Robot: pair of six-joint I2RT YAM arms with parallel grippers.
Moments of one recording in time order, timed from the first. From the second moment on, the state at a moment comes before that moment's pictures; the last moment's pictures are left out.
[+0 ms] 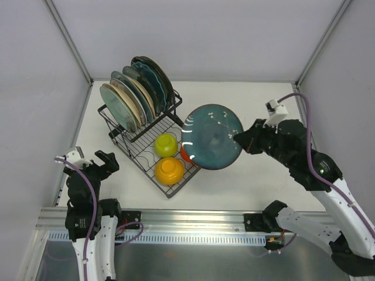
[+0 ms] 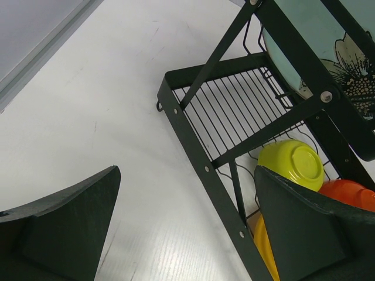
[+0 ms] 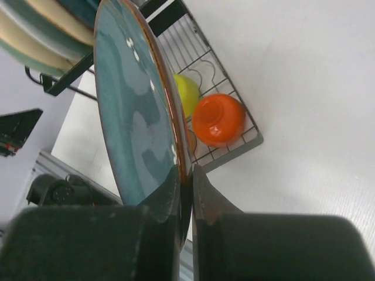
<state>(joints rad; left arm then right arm) 0.14 0.06 0.58 -0.76 -0.08 -0.38 0.65 0.79 1.19 -0.77 0.04 0.55</state>
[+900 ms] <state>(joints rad) 0.14 0.07 0.58 -0.77 -0.19 -0.41 1.29 1.33 1.62 -0.49 0.33 0.31</state>
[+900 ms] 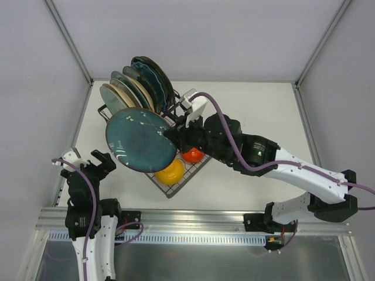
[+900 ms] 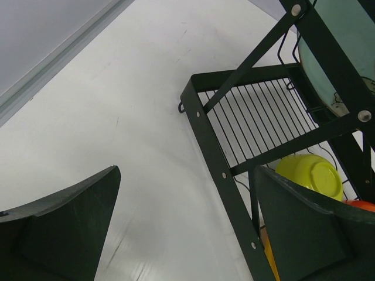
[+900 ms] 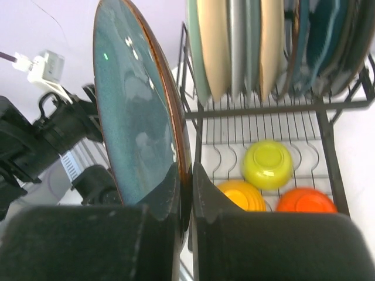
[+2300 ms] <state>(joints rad) 0.14 0.08 0.58 -0.79 -0.19 -0.41 1.43 1.95 1.97 0.38 0.89 -0.50</state>
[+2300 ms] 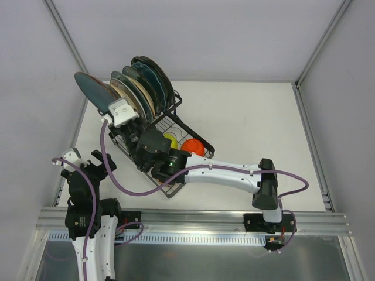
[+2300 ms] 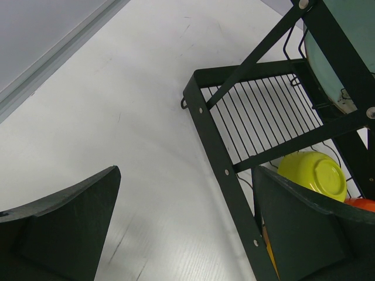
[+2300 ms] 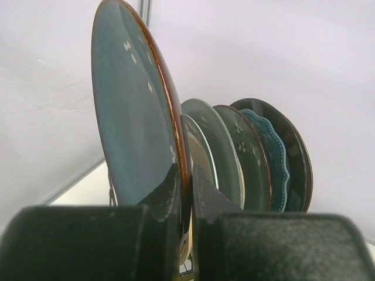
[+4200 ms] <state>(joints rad) 0.14 0.09 0.58 -0.79 -0.19 -0.41 1.44 2.12 2.02 0.42 1.02 -0.62</state>
